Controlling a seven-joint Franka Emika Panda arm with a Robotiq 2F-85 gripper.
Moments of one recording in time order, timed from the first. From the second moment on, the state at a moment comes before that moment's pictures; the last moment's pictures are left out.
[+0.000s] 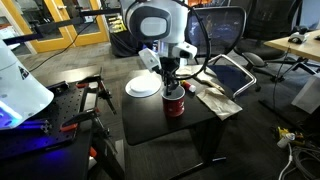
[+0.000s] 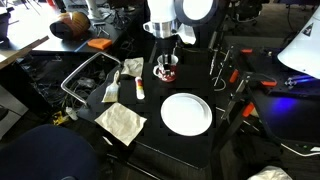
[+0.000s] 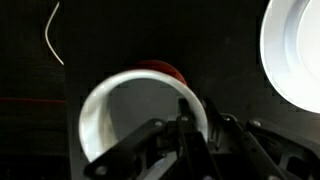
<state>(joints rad) -0.05 0.60 0.01 -2.32 -0.10 2.83 -0.02</state>
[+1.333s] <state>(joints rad) 0.06 0.59 0.07 -2.25 -0.09 2.83 -0.02</state>
